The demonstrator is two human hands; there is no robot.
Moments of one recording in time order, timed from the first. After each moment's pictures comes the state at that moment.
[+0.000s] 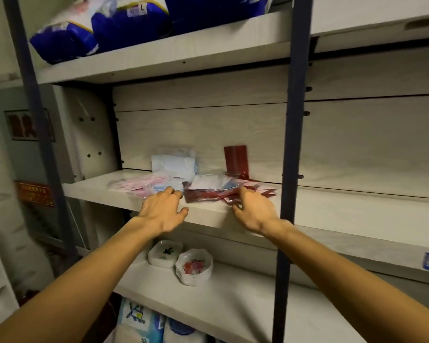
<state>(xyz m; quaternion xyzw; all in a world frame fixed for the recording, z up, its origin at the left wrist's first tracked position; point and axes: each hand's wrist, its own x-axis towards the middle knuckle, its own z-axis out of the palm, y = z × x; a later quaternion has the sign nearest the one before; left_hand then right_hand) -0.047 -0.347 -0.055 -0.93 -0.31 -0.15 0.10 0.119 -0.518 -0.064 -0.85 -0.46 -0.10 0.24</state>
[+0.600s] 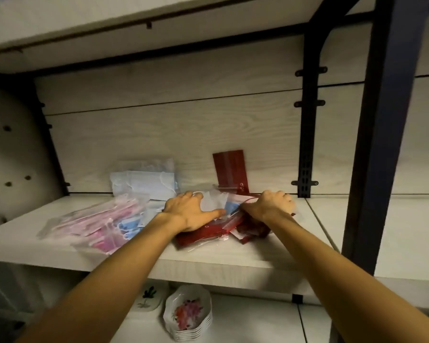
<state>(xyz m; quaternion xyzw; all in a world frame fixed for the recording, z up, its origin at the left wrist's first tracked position) 0.142 -0.225 -0.050 -0.97 -0.23 -0.09 0.01 0.257 -0.390 -0.064 -0.98 -0.10 -0.03 0.19</state>
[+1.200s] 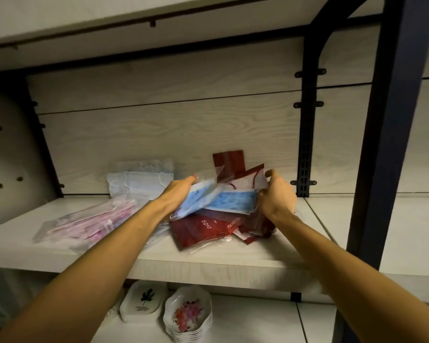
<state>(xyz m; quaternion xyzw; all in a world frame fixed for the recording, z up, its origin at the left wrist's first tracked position) 0.145 -0.192 -0.026 -0.83 -0.25 -0.21 -0.45 0.260 -0.398 -0.061 -0.89 -0.16 -0.19 0.39</state>
